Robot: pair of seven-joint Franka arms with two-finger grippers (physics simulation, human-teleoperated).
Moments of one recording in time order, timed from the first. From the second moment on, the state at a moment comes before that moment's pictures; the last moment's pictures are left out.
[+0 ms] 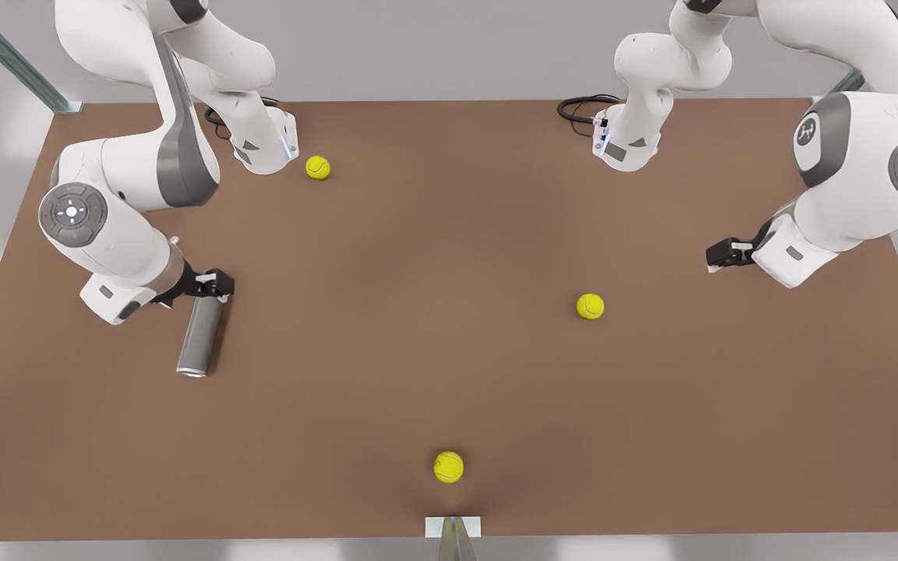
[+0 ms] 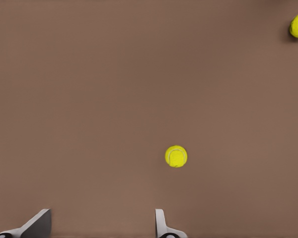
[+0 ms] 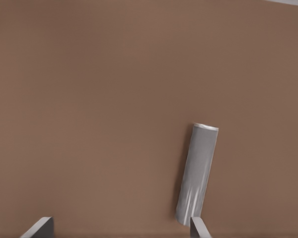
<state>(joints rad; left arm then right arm) -0.18 0.16 0.13 -1.41 -0.03 1.45 -0.04 -0.02 0.23 0.24 -1.45 -0.11 1.60 0.11</state>
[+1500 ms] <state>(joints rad) -0.18 0.16 0.12 -1.44 -0.02 1.44 -0.05 -0.38 0.54 0.24 -2.02 -0.15 2.25 0.02</state>
